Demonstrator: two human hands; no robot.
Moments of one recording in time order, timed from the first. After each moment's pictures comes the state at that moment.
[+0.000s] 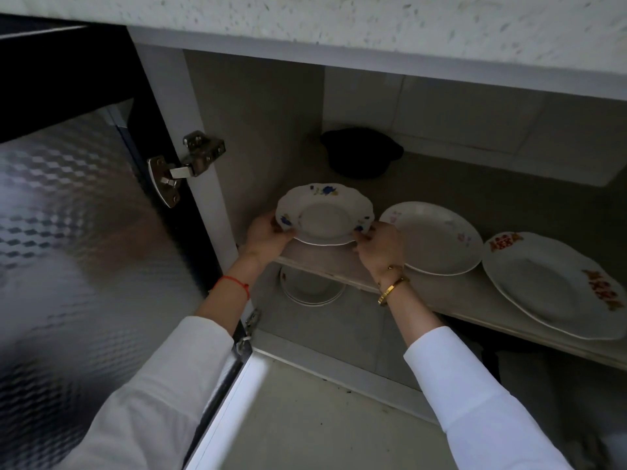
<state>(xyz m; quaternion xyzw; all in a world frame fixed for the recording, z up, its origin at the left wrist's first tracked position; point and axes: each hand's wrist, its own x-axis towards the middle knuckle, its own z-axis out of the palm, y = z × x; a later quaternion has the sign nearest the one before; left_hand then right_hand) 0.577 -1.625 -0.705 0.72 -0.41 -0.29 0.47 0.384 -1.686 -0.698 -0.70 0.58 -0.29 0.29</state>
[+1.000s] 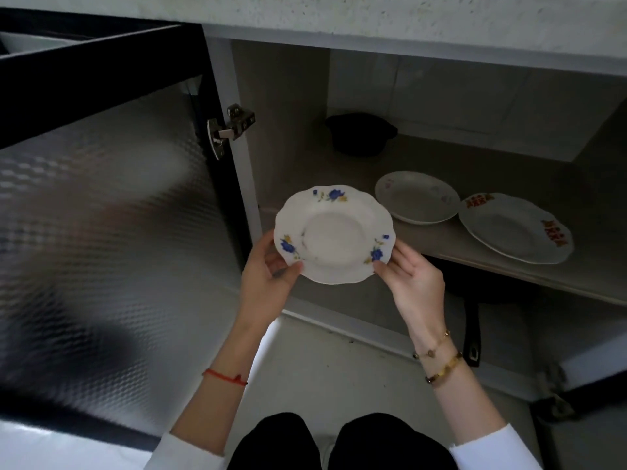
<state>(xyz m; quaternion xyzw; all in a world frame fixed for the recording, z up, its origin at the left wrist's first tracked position) 0.485 -1.409 -0.693 0.63 -0.37 -0.28 0.63 0.286 -1.479 -0.680 -0.57 0.46 -0.47 0.49</state>
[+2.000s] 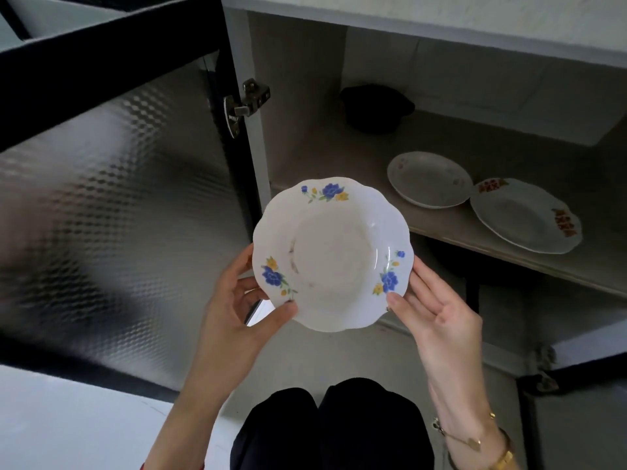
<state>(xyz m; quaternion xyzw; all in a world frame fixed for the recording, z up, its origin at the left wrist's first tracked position) 0.473 -1.292 -0.644 0.62 -0.39 -0.30 0.61 0.261 -1.387 -0.639 -0.52 0.41 -0.48 0.57</state>
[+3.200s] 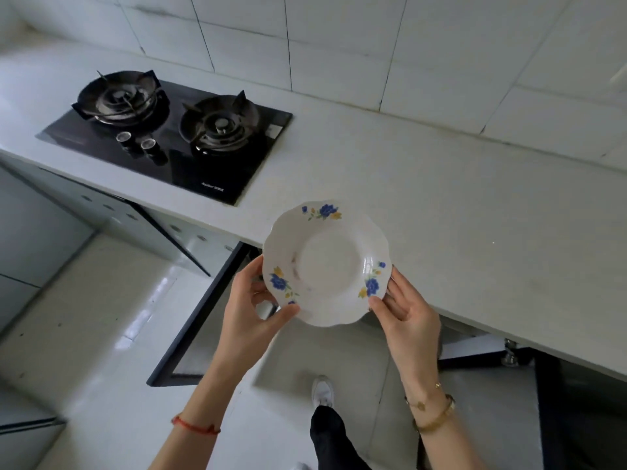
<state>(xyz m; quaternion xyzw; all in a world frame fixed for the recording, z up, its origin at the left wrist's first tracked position) 0.448 -1.347 -0.161 0.69 -0.40 -0.32 0.52 0.237 -1.432 -0.162 -0.51 0.51 -0.43 0.54</state>
